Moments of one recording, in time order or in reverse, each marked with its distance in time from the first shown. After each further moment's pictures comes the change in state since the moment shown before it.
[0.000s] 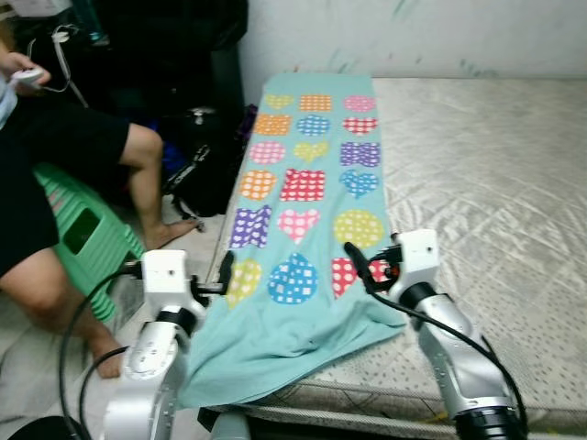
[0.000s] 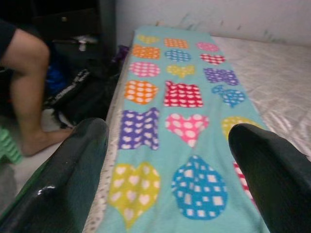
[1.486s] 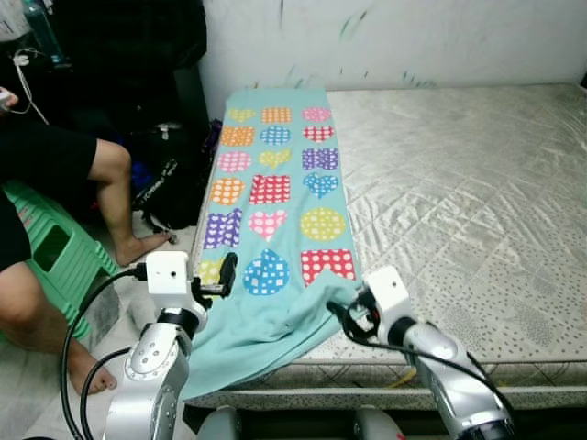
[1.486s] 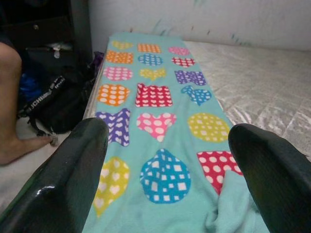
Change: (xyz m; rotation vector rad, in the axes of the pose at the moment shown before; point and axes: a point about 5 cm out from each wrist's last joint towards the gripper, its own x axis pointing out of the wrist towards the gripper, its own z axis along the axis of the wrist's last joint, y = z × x) left arm -0.001 0.002 -0.003 -0.001 0.012 0.010; right arm -0.014 0.017 -0.053 -0.127 0.318 0.203
